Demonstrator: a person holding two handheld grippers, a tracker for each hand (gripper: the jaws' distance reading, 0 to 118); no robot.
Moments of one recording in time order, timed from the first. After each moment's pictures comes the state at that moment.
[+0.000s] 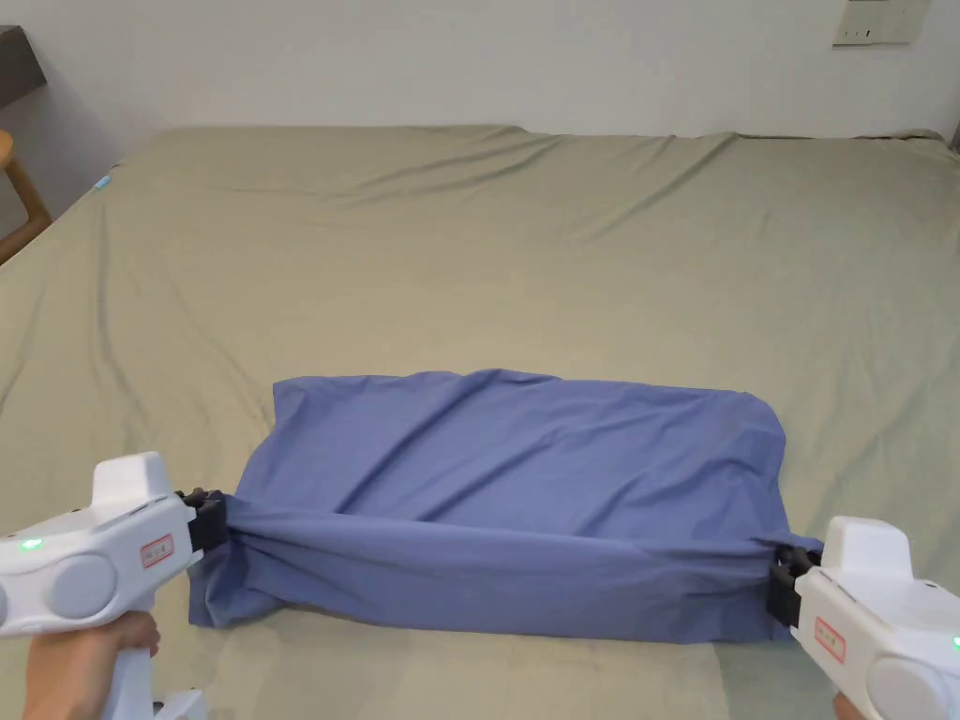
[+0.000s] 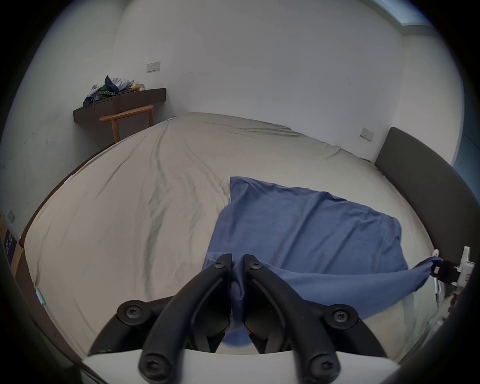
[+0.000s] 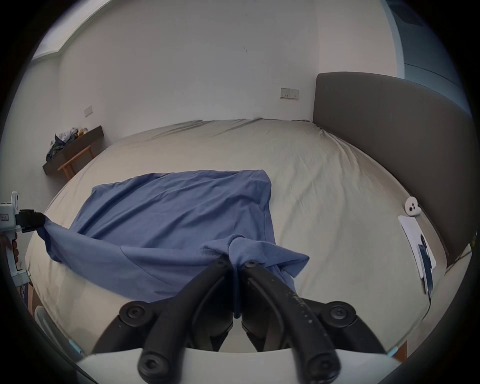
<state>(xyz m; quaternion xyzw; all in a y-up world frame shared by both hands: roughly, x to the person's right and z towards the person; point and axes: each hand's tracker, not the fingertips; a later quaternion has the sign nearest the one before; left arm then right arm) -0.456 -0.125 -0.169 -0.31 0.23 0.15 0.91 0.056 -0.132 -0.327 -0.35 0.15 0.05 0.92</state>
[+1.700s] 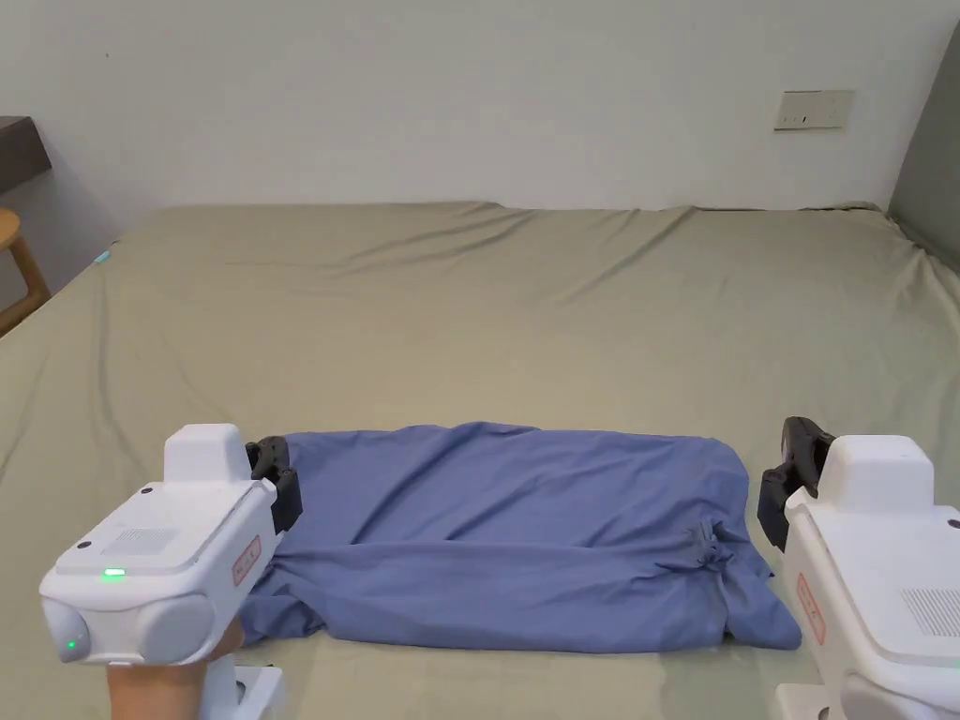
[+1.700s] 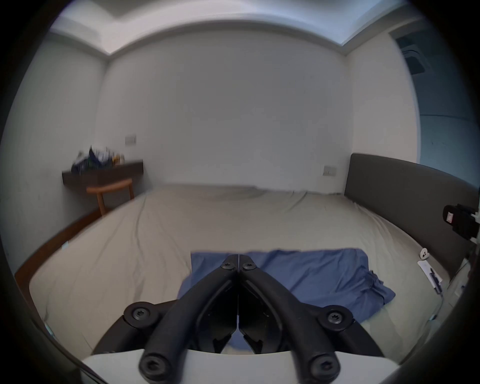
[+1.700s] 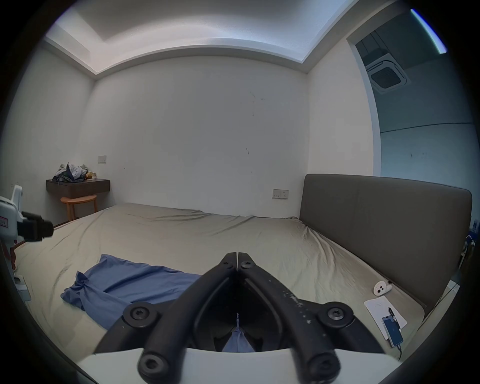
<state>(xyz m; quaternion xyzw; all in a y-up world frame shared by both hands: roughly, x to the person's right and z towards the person) -0.363 -0.048 -0.146 -0.17 0.19 0.07 0.96 0.045 -0.006 -0.236 -0.06 0.14 0.07 0.99</state>
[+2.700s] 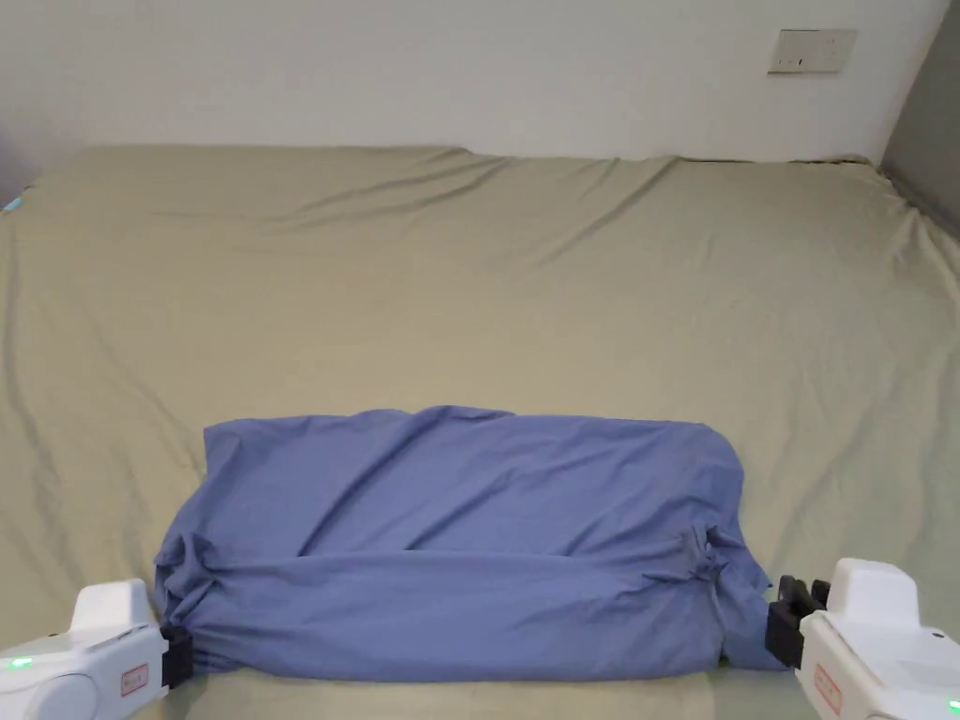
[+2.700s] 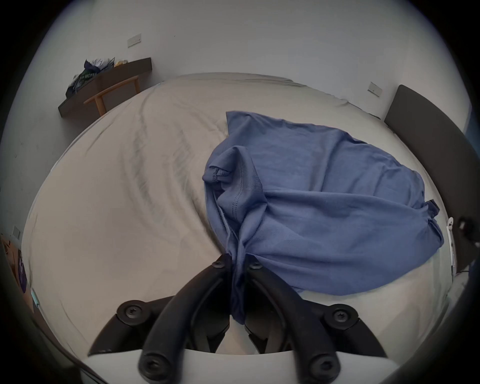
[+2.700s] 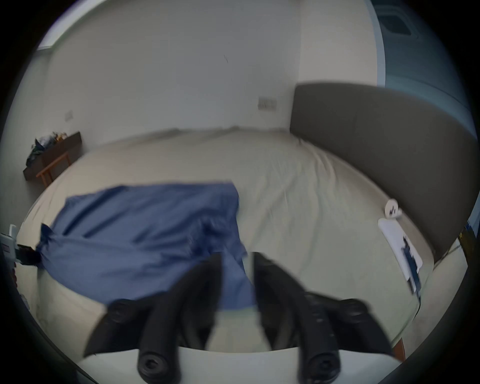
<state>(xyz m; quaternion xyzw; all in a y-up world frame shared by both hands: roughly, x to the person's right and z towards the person) -0.446 -0.194 -0.178 -0.42 0.21 0.13 0.87 0.080 -0.155 -0.339 -0.35 0.07 0.06 0.93</state>
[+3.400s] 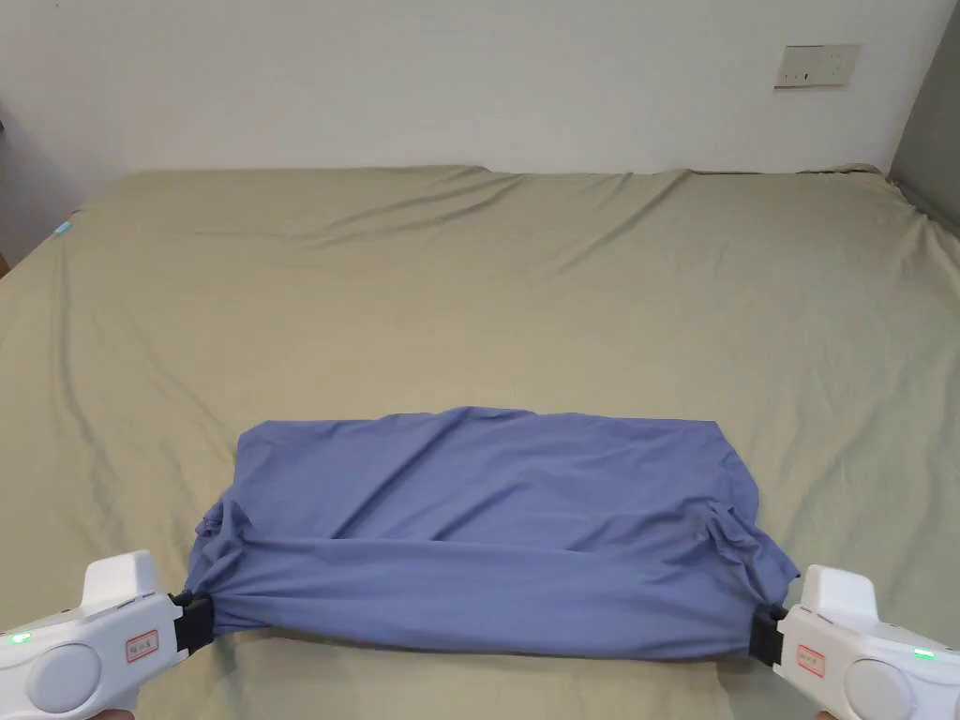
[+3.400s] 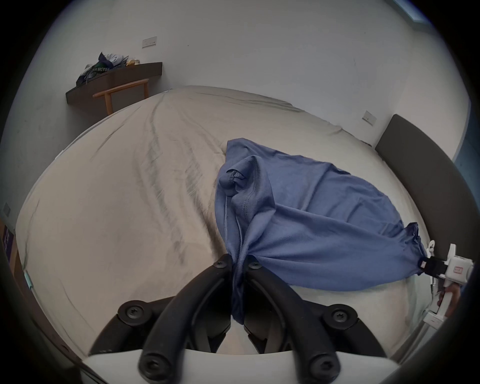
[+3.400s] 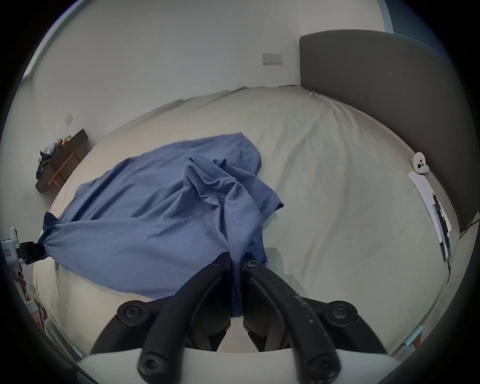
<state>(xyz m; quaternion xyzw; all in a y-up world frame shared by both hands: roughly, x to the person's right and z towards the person) -0.453 -0.162 -0.135 -0.37 0.21 0.19 0.89 0.084 -0.183 -0.330 -0.42 0.13 0.00 0.90</state>
